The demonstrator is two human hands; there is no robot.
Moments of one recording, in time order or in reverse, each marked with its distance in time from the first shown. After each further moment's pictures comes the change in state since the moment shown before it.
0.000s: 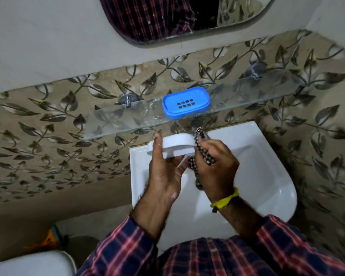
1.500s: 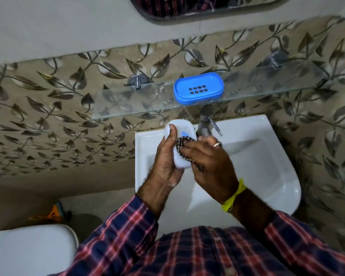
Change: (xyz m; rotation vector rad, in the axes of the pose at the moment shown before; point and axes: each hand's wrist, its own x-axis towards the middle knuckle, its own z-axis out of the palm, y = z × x) left_hand 0.021 -0.008 -0.031 0.121 -0.221 -0.120; right_hand -0.005 -0.007 -0.015 -0.095 -0.606 -0.399
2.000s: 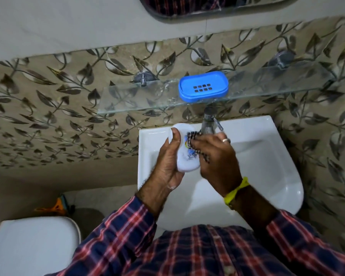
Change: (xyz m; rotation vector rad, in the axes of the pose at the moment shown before) left_hand -0.016 -0.007 0.004 0.194 0.103 0.052; right_hand 0.001 0.008 -0.002 -0.010 0.036 0.145
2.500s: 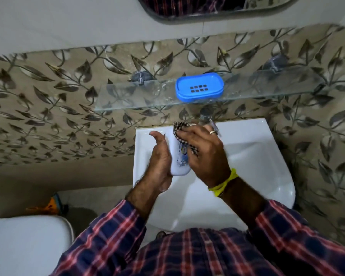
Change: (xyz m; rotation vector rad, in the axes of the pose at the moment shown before) left_hand -0.002 -0.003 -0.010 0.008 0.065 0.033; right_hand 0.015 -0.015 0.001 0.088 0.028 -0.119
